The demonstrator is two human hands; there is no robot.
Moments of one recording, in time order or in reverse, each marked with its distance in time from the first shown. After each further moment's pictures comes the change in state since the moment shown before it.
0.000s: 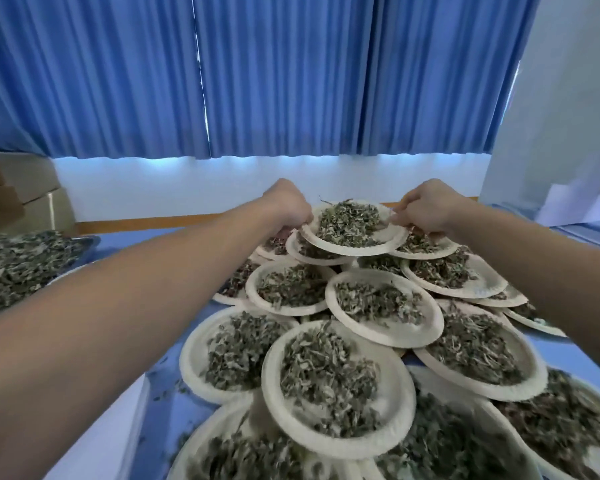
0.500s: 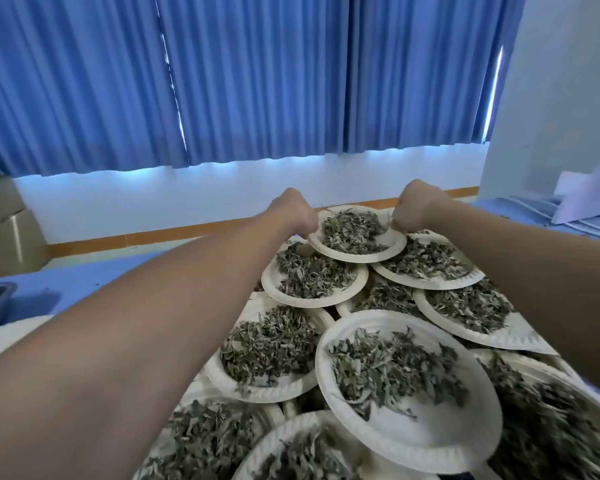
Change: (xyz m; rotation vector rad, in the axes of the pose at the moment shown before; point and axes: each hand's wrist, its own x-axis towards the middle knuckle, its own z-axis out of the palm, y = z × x) left_hand 0.160 -0.001 0.062 0.185 0.045 0.017; right_hand 0.153 0.039 0.029 -0.459 0.052 0.044
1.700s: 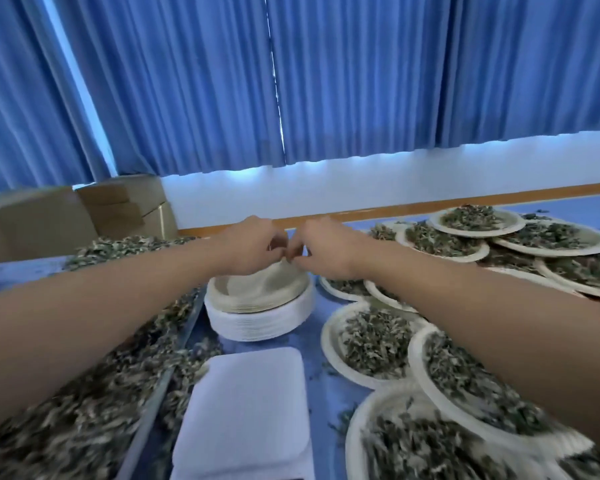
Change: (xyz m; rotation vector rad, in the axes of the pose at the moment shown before) left_hand -0.246 -0.211 -0.183 0.511 -0.023 0.285; right_hand -0.256 -0.271 0.046 0.023 -0.118 -1.000
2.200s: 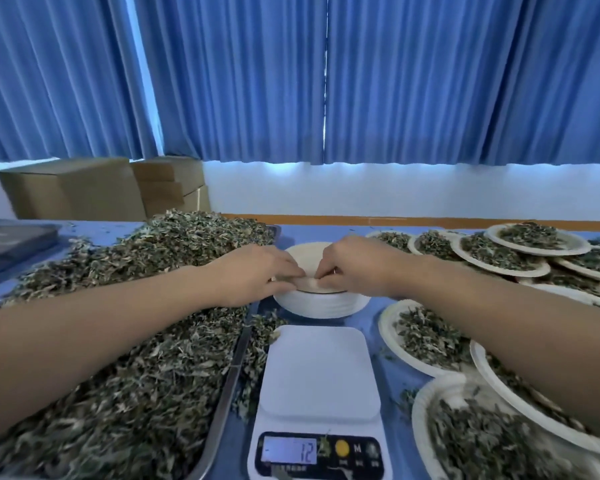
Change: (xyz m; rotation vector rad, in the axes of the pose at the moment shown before) left_hand -0.123 -0.051 0.016 0.033 -0.030 0.161; right_hand 0.002 -0.065 0.018 -0.121 -0.180 -0.186
